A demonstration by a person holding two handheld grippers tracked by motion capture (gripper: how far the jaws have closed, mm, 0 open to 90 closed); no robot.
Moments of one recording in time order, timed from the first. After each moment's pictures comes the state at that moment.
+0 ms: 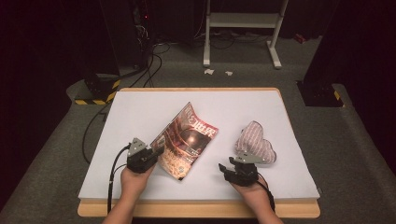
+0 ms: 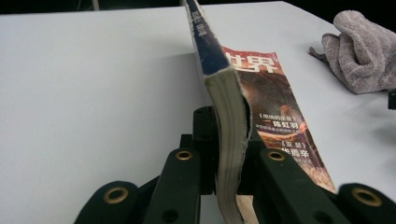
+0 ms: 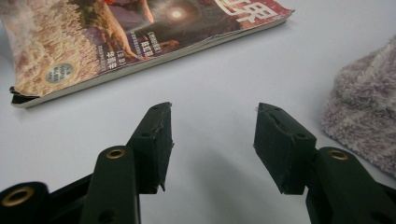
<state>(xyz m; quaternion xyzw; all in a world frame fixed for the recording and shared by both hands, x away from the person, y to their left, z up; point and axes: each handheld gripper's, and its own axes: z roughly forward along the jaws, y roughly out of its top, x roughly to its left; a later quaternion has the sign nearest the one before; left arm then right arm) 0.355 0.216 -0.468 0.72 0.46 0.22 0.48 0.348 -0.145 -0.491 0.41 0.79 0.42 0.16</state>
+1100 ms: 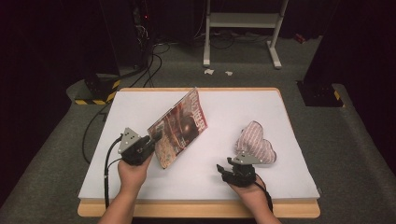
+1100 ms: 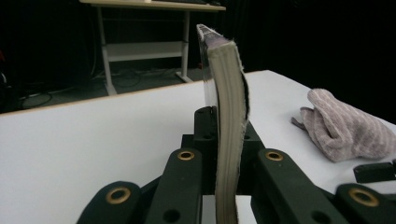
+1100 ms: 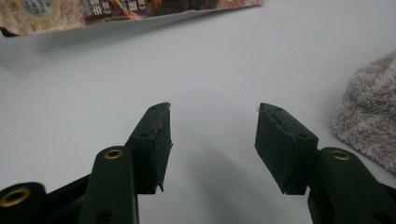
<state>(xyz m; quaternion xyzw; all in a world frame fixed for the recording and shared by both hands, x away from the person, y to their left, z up) 0.351 0.217 -0.411 0.67 0.42 0.28 0.55 0.347 -0.139 -0.493 0.41 0.79 0.42 0.17</state>
